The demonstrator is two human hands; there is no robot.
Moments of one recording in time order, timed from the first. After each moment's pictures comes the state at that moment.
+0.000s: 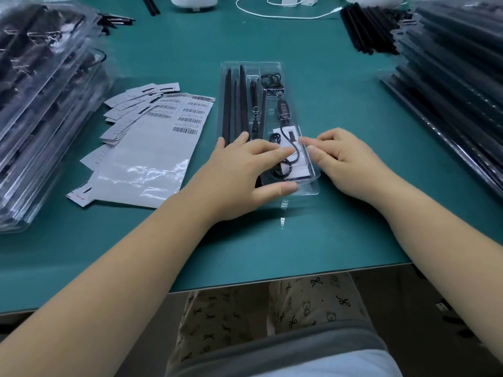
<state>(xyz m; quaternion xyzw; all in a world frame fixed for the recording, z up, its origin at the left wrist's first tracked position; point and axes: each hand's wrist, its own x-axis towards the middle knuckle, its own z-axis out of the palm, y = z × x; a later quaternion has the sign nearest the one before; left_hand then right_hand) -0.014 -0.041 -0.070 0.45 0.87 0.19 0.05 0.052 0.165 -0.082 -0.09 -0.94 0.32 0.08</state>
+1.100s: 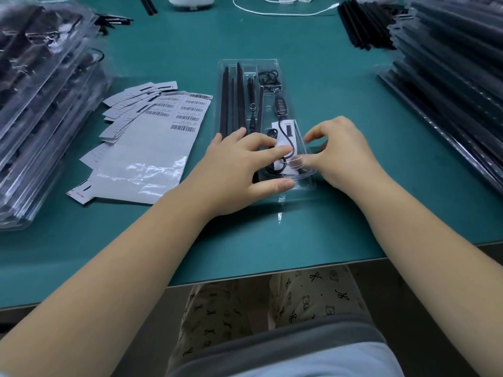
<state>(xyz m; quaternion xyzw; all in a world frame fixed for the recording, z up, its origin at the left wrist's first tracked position) -0.019 -0.041 -0.074 0.48 0.86 0.15 0.00 0.046 0.142 -0.075 -0.20 -0.93 0.28 0.15</state>
